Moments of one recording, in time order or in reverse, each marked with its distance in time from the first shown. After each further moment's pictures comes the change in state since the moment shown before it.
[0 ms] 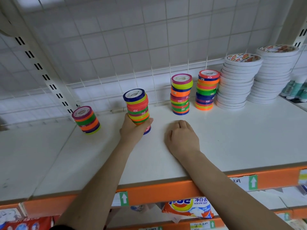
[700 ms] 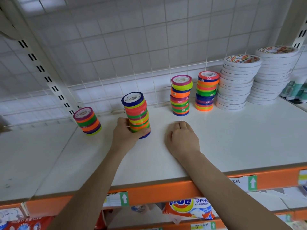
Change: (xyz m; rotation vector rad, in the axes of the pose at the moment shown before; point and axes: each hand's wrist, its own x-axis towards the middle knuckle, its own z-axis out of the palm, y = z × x) left_hand -0.005 -0.014 -0.025 0.127 -0.035 0.088; right_hand -0.001 -0.001 -0.004 0.009 -0.004 -0.003
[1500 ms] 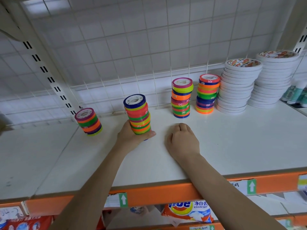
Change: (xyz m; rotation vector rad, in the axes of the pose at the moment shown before) left_hand 0.000 0.006 0.004 -0.020 -0.192 0.018; right_hand 0.000 0.001 0.001 -0.006 0.014 -0.020
